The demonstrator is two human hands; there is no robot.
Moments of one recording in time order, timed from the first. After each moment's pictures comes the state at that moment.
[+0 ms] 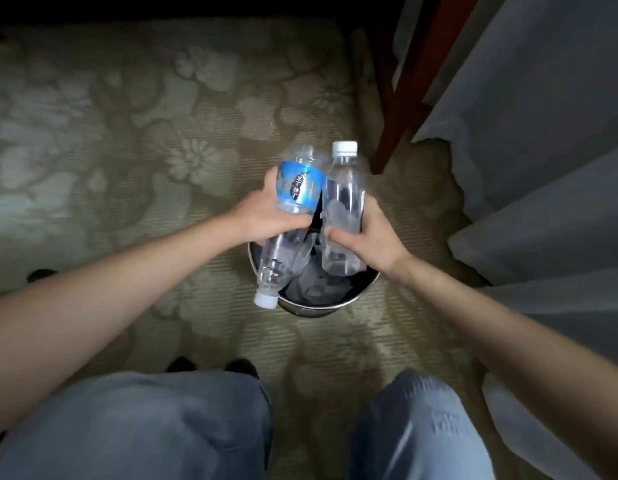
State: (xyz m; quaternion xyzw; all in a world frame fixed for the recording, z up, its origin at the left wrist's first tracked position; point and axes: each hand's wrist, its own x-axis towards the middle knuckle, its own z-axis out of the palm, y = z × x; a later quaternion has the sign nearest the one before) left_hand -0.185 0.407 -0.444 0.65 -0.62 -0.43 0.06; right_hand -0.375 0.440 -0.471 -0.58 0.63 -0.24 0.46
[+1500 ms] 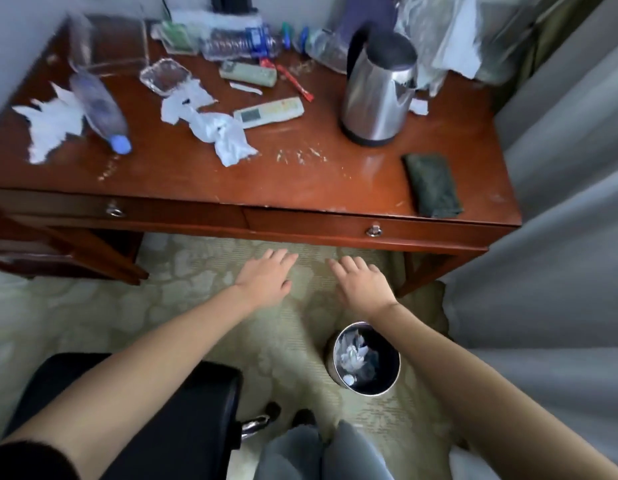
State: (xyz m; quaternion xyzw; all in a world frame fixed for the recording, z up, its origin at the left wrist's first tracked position) left_hand 0.039 0.337 0.006 0.59 -0.78 -0.15 -0.12; right_hand -0.167 0.328 -0.007 -0.87 0.48 0.07 0.03
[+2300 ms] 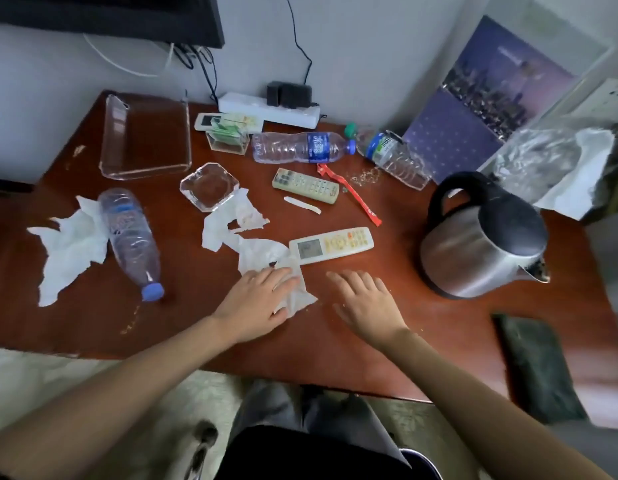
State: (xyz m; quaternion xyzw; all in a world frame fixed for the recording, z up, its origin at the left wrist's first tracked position) left_hand 0.227 0.094 0.026 0.55 -0.83 -0.10 -0.04; right_hand -0.005 0.056 0.009 -0.90 0.42 -0.08 -0.03
